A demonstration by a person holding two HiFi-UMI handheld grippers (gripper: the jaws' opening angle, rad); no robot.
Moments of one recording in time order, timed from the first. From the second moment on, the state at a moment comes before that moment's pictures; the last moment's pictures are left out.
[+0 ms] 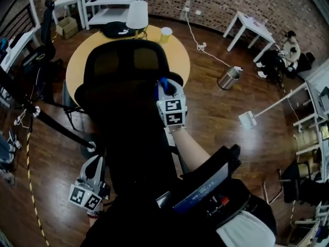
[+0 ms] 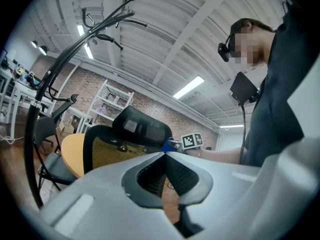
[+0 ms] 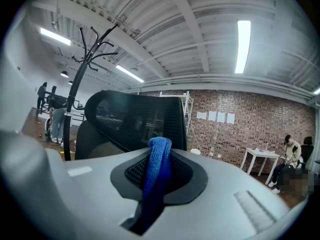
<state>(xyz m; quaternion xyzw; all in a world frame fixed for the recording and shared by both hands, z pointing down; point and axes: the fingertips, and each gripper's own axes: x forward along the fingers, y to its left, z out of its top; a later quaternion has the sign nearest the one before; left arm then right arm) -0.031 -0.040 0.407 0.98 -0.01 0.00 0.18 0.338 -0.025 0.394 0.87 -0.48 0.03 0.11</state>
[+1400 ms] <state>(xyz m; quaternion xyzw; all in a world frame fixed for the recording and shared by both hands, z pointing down) -0.136 -0.165 0.402 0.98 -0.06 -0.03 0.18 0.192 -0.223 0.351 0.81 -0.57 -0.01 0.09</state>
